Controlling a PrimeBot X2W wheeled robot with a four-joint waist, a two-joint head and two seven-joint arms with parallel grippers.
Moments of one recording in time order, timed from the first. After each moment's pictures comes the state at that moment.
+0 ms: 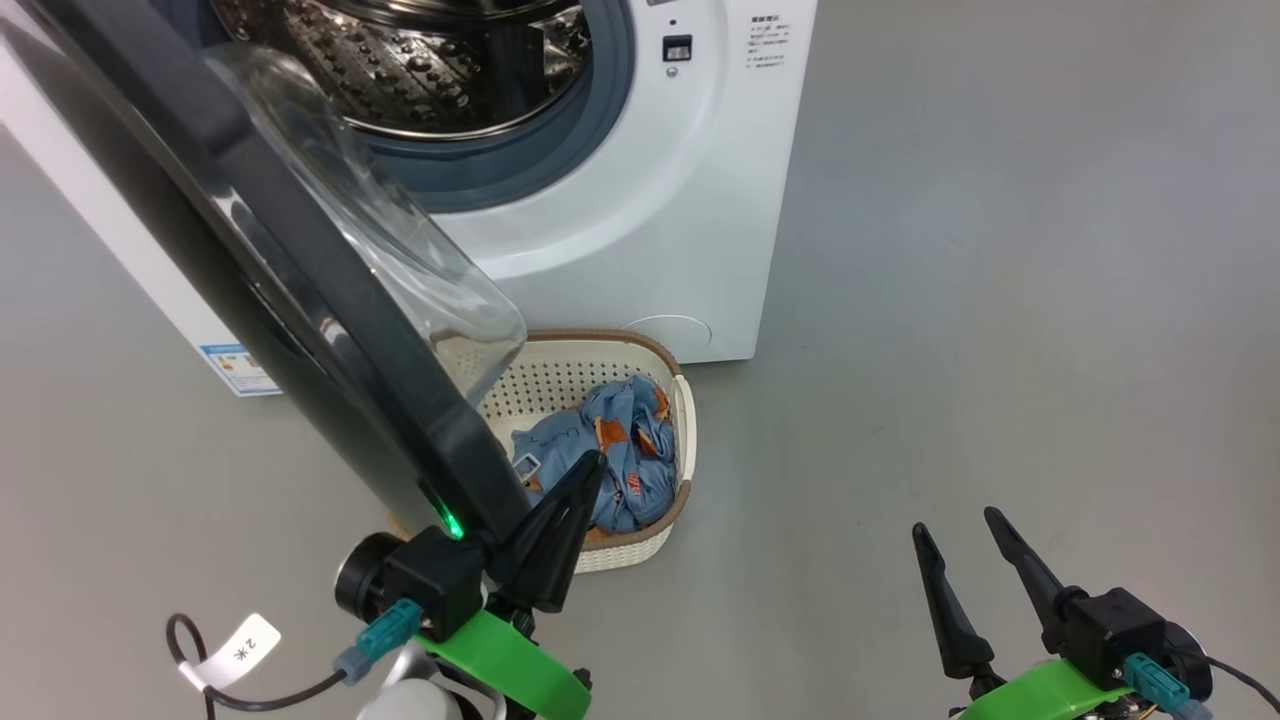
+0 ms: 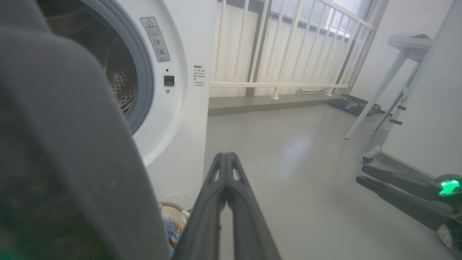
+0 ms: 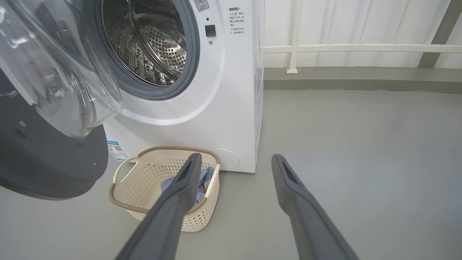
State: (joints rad) left arm -0.25 0.05 -0.45 0.19 -0.30 -0.13 -0.26; right arm -0.01 -0.05 0.01 0.17 0.10 0.13 -0.26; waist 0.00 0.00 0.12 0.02
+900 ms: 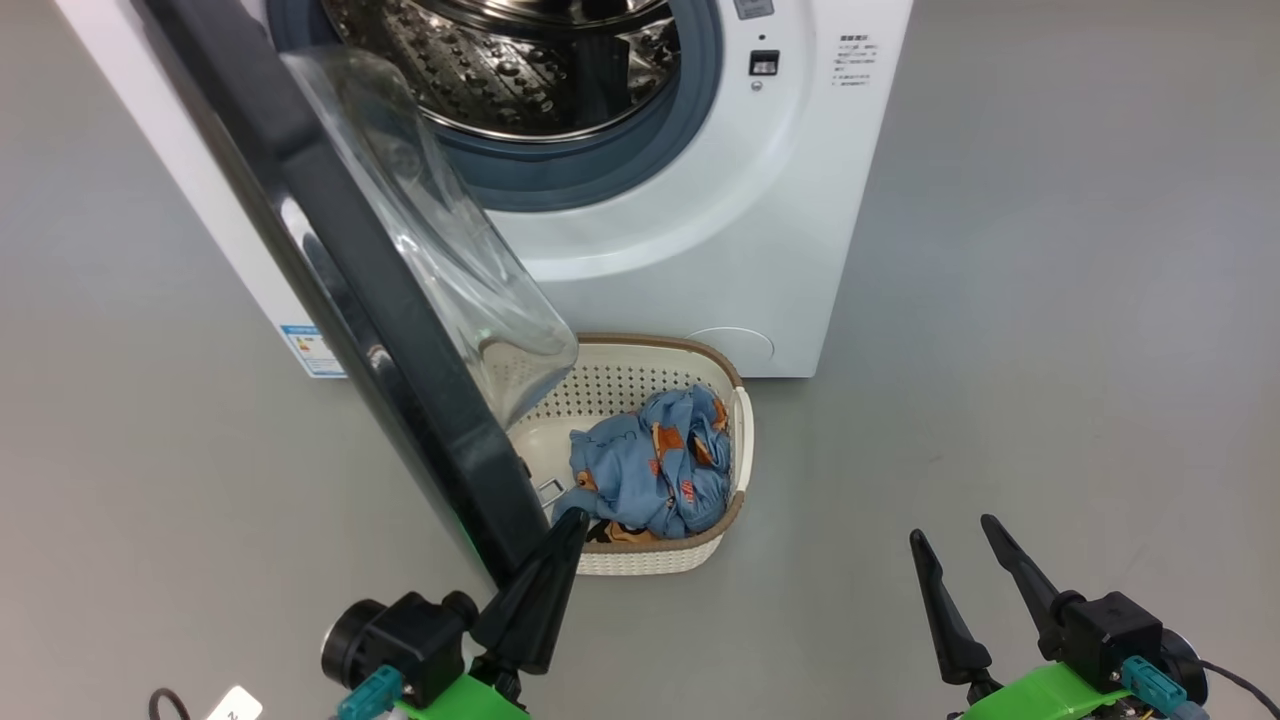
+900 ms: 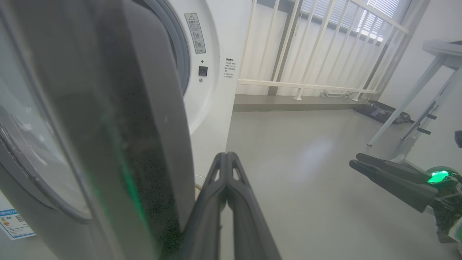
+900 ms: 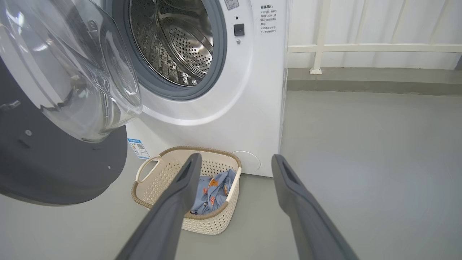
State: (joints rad) left arm -0.12 0.03 -0.39 0.14 -0.28 -0.13 -0.26; right arm -0.01 -0.05 0.02 0.19 0.12 0.13 -0.26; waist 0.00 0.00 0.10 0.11
